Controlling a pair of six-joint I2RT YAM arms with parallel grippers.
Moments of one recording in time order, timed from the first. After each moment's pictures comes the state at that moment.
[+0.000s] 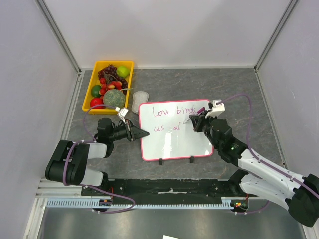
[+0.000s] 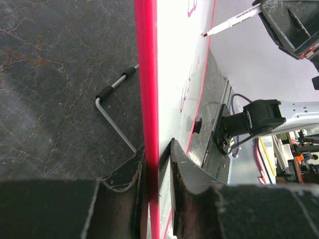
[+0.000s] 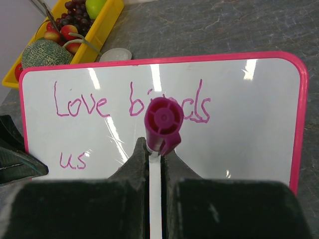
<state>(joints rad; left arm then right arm) -0.18 1.41 0.26 0.88 0.95 -0.67 0.73 0.92 0.52 0.20 0.36 0.42</state>
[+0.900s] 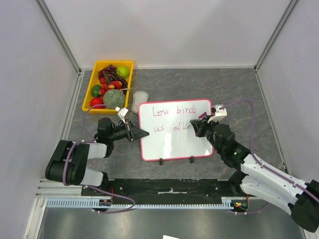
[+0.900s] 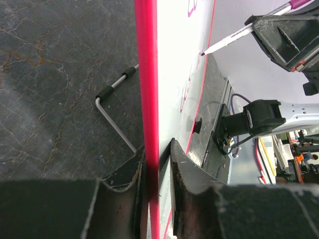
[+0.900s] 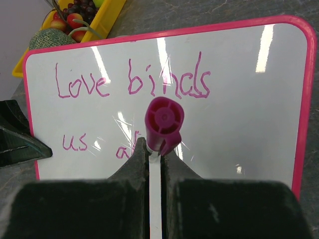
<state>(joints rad) -0.18 1.41 0.26 0.88 0.95 -0.67 0.73 0.83 0.43 0.19 0.32 0.47</state>
